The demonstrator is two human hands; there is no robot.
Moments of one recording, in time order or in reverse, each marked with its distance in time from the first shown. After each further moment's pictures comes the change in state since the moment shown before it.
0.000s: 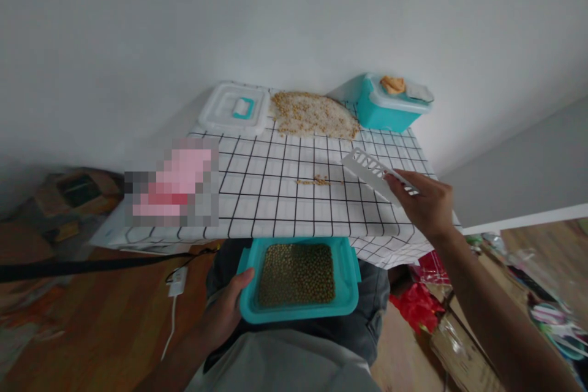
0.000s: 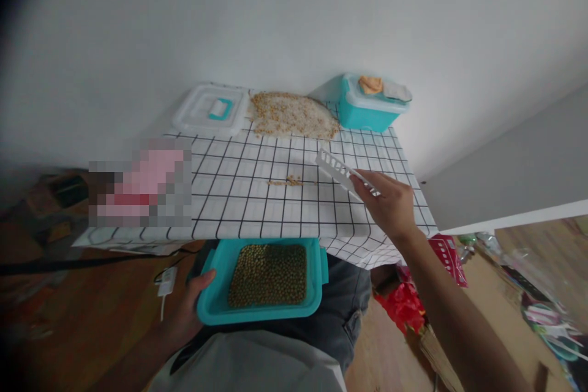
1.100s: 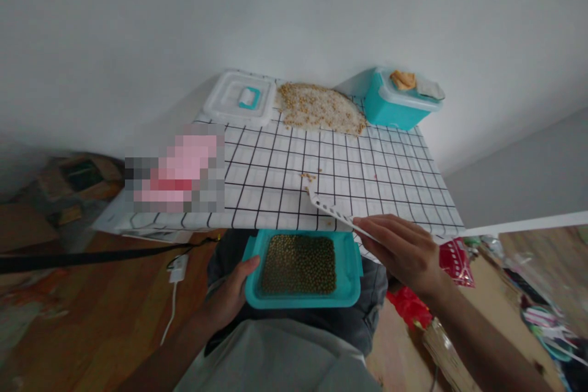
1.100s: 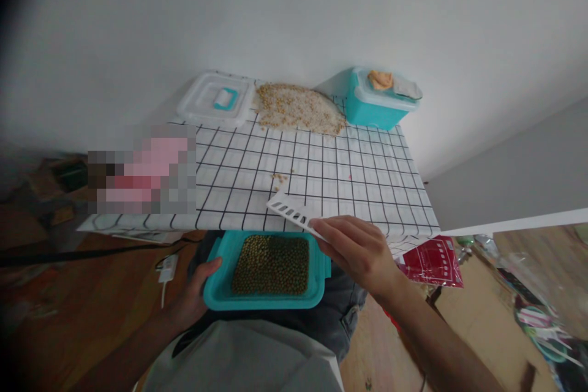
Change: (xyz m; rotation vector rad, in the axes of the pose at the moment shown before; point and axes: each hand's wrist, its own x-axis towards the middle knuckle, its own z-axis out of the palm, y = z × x) left_hand 0.006 0.001 0.006 -0.057 -0.044 -0.016; right_hand -0.046 -0.069 -0.015 0.340 -0.352 -0.264
